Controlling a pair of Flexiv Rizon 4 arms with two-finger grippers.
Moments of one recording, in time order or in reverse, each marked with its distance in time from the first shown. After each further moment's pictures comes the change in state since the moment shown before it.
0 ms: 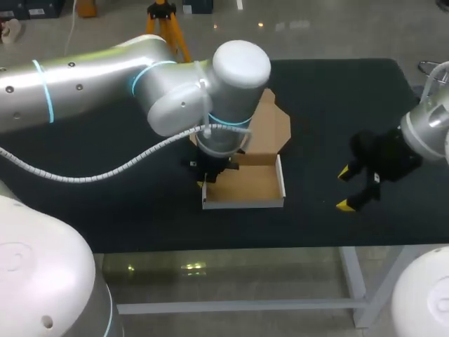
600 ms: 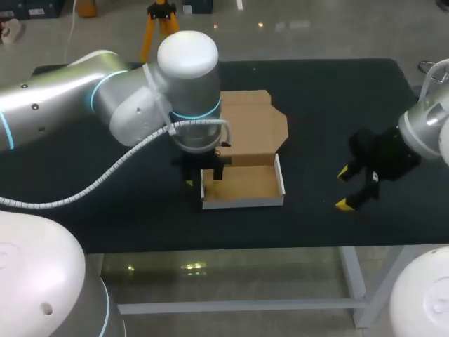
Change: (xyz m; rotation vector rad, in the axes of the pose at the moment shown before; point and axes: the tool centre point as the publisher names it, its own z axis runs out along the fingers) left arm 0.001 0.003 -0.016 0.006 0.223 0.009; right arm -0.002 0.000 0.001 0.009 0.000 0.014
